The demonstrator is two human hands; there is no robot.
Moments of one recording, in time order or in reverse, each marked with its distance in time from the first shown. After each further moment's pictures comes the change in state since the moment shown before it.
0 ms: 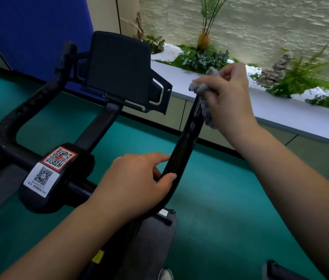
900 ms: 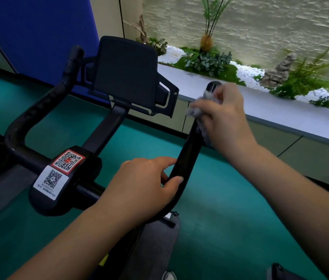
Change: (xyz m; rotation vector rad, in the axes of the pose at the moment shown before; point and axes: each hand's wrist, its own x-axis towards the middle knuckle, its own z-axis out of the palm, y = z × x) left_hand 0.000 0.000 -0.001 0.007 -0.005 0.046; right_hand -0.021 -0.005 0.009 -0.072 -0.180 -0.076
